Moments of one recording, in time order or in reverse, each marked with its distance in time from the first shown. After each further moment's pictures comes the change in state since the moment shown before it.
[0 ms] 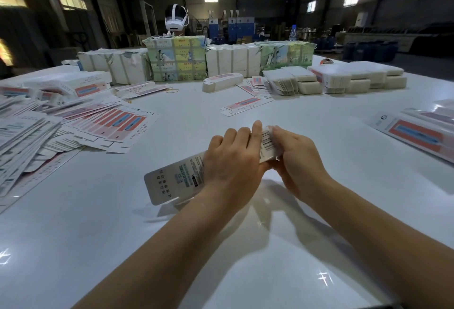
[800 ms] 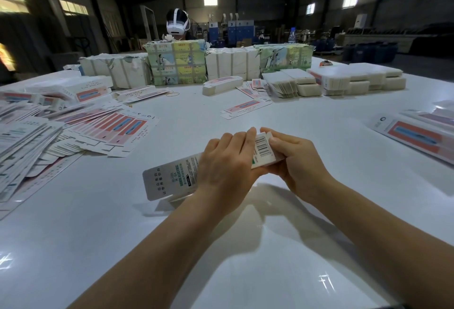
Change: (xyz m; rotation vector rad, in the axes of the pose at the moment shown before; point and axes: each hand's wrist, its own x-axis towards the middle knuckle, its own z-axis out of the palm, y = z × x) left_hand -0.005 -0.013 0.000 -0.114 -0.015 0.057; right_hand 0.007 0.004 -0.011 0.023 -0.113 0.025
